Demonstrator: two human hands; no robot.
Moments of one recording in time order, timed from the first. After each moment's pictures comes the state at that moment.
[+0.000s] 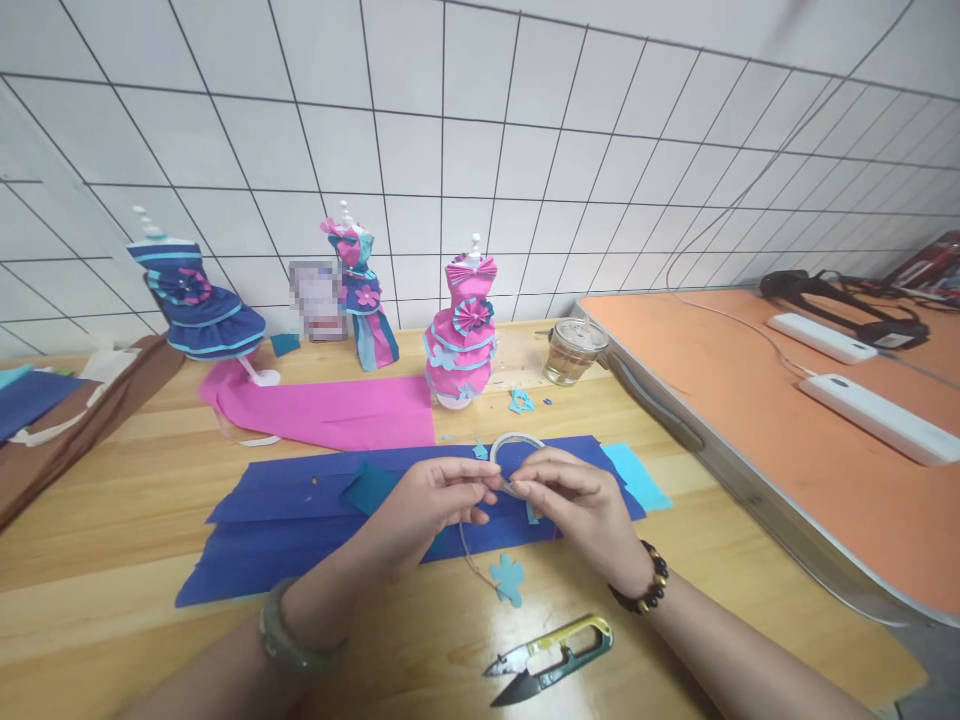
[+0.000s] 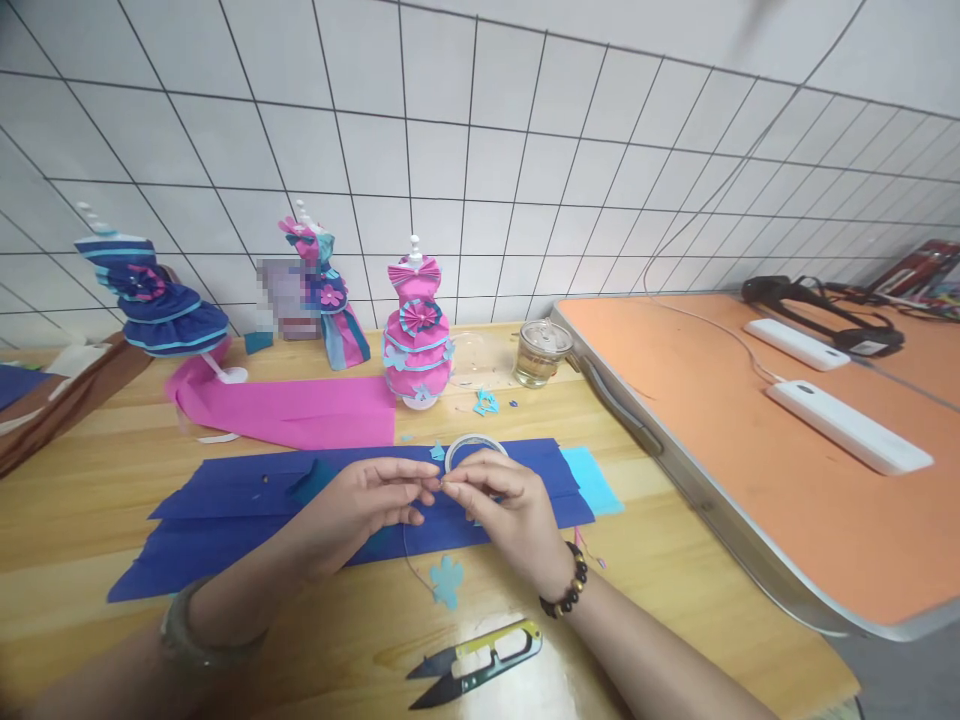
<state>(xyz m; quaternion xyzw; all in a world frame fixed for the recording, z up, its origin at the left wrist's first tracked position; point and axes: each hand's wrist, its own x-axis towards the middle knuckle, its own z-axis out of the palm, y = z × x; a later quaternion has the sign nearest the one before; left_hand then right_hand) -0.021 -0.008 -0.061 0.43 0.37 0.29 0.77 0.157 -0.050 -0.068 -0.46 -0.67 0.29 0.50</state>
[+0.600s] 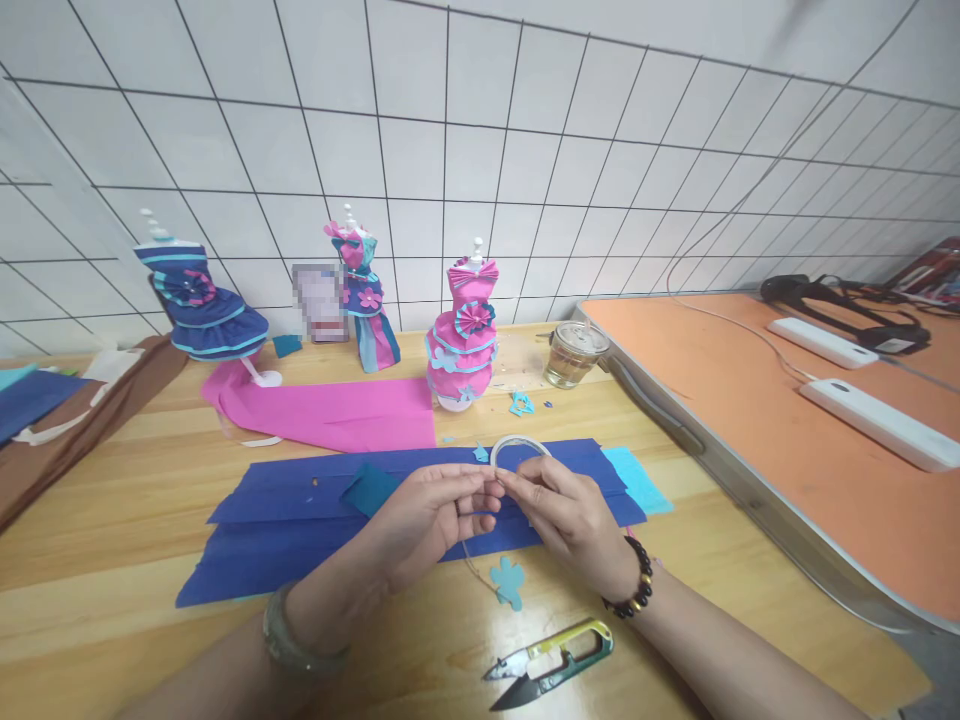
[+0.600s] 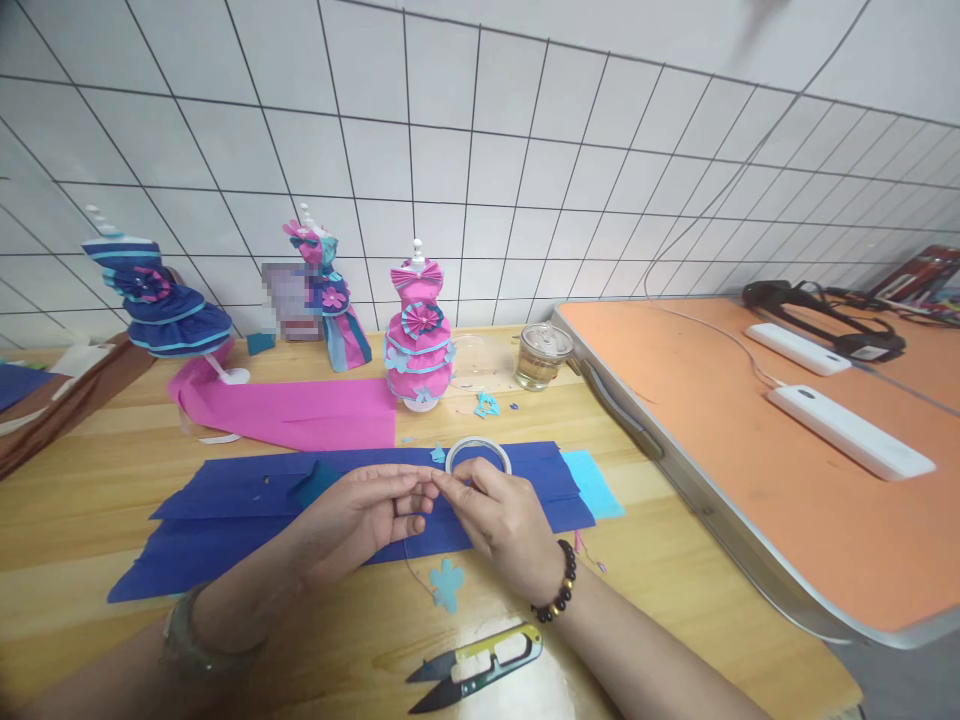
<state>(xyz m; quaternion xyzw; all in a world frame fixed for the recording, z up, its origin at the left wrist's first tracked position) -0.020 -0.012 -0.061 0.30 0.31 0.30 0.85 0.163 -0.048 -0.080 -0.39 -0.83 0.04 0.38</state>
